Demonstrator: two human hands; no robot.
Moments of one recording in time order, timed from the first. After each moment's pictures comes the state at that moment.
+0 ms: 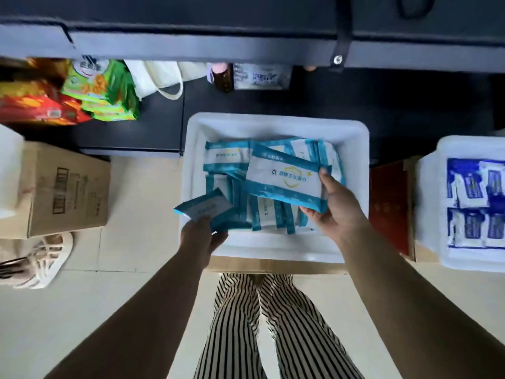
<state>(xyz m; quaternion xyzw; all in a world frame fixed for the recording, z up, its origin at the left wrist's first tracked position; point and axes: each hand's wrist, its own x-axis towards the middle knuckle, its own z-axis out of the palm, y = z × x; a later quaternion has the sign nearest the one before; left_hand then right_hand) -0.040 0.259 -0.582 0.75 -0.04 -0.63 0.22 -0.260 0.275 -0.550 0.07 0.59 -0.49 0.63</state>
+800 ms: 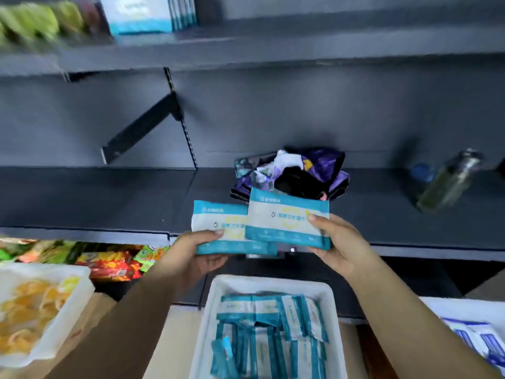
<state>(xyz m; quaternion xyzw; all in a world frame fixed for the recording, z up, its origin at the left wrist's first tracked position) -0.076 0.202 -0.235 0.47 -0.34 -0.73 0.36 -0.312 0.235 -0.252 -0.16 0.49 -0.59 0.62</state>
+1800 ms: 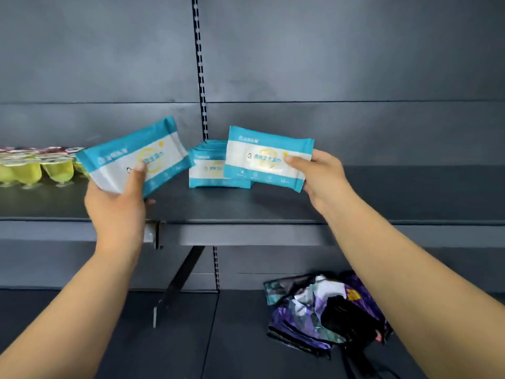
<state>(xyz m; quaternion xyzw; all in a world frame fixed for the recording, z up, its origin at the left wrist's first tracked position) 0.071 -0.036 -0.010 0.35 -0.42 -0.27 0.79 -0.167 -0.016 0.023 -0.41 0.45 -0.72 0.34</state>
